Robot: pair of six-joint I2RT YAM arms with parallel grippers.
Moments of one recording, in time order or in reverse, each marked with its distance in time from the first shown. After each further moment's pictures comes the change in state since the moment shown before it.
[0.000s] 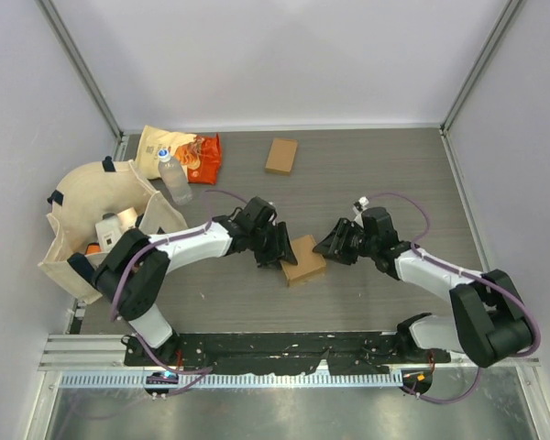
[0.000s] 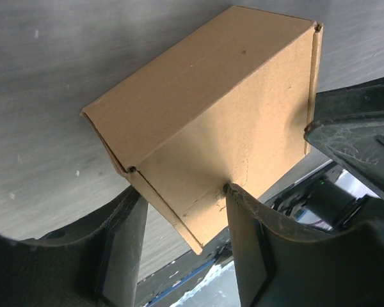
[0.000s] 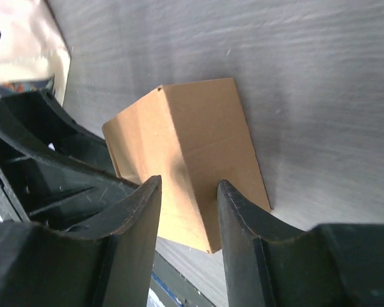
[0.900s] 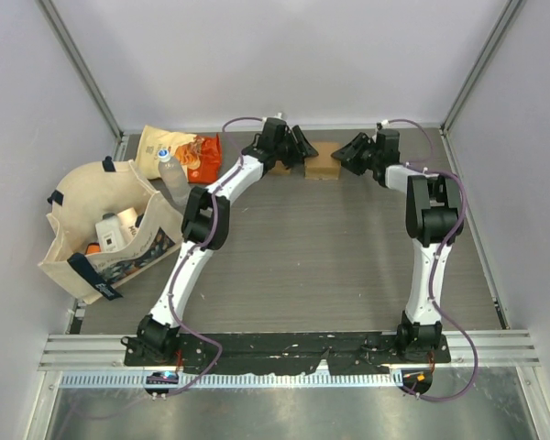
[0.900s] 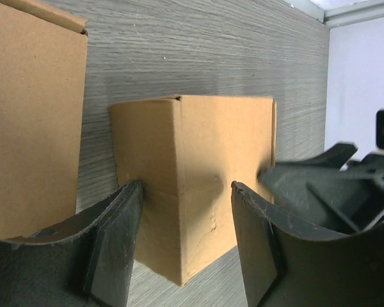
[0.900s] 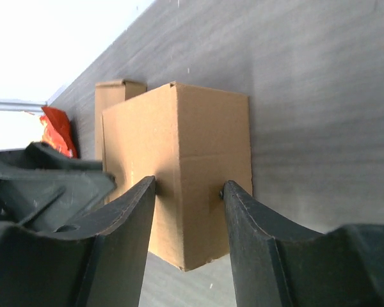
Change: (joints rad) left arm 0.263 1.069 1.484 0.043 -0.021 0.035; right arm -0.335 0.944 0.964 0.164 0.022 -0.041
